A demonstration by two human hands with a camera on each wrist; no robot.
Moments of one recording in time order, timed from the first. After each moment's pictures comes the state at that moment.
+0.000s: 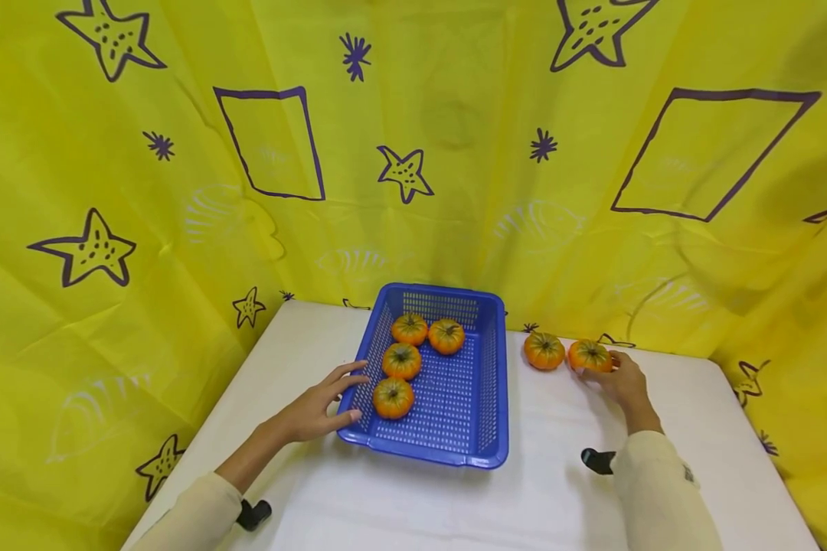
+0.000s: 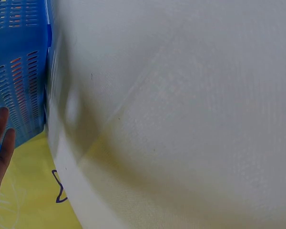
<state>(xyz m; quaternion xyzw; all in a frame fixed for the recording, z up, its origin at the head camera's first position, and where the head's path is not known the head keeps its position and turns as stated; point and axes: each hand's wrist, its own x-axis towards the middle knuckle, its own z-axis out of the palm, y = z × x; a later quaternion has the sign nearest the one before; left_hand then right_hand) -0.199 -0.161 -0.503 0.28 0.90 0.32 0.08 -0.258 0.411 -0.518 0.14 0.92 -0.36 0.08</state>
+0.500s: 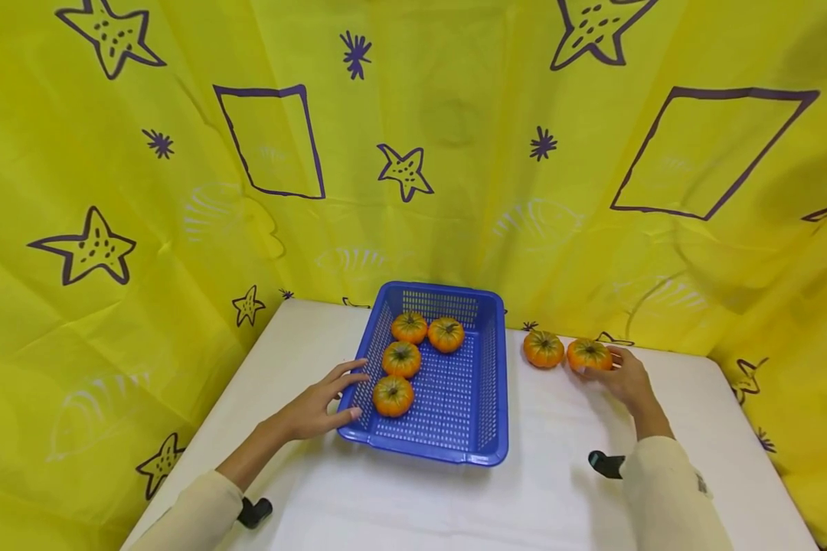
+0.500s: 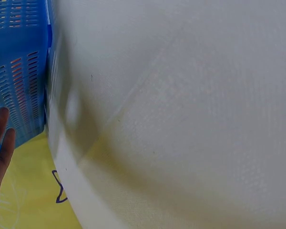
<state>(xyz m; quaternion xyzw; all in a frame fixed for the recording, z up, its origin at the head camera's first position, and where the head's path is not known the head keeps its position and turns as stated) -0.200 -0.161 -0.503 0.28 0.90 0.32 0.09 -0.250 0.411 -0.512 0.09 0.90 -0.42 0.06</state>
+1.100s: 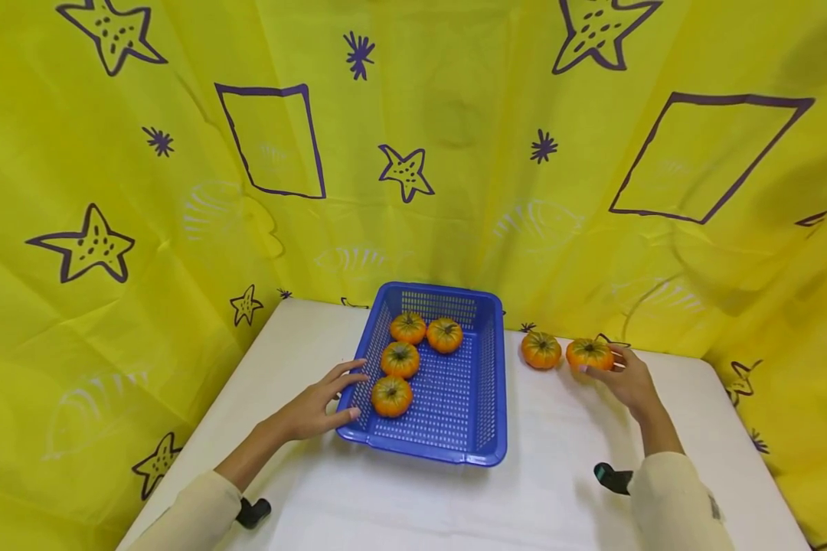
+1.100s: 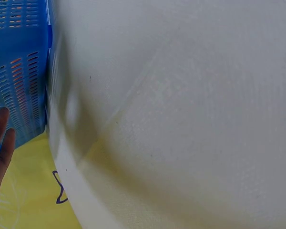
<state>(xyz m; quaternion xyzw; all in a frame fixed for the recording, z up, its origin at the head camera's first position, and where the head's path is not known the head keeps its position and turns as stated) -0.201 -0.162 -0.505 0.28 0.90 0.32 0.08 -0.235 0.406 -0.497 0.06 0.89 -0.45 0.03</state>
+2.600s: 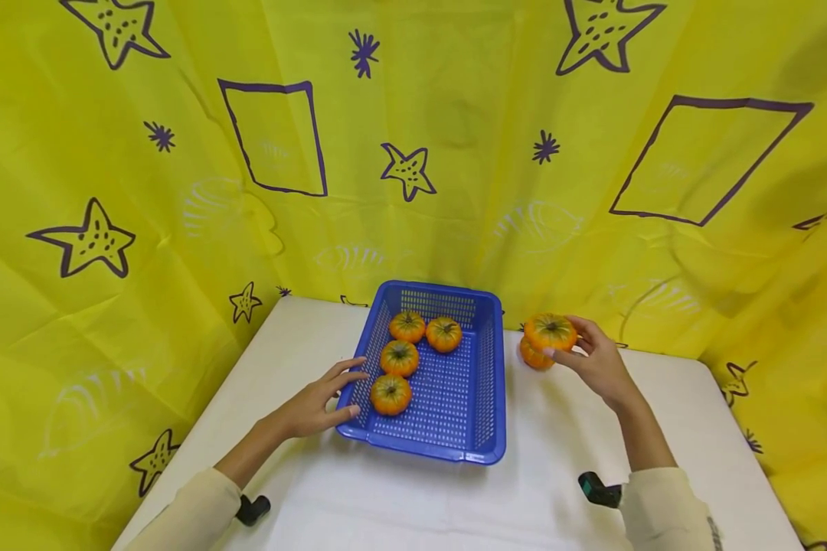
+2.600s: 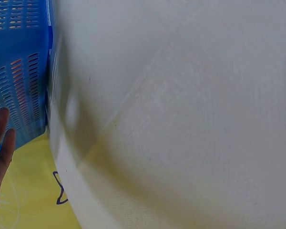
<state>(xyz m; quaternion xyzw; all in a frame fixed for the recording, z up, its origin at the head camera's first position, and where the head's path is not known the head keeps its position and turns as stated) -0.200 -0.163 -0.507 0.29 0.90 0.33 0.07 -0.216 0.331 -0.426 -0.07 0.87 -0.50 0.00</state>
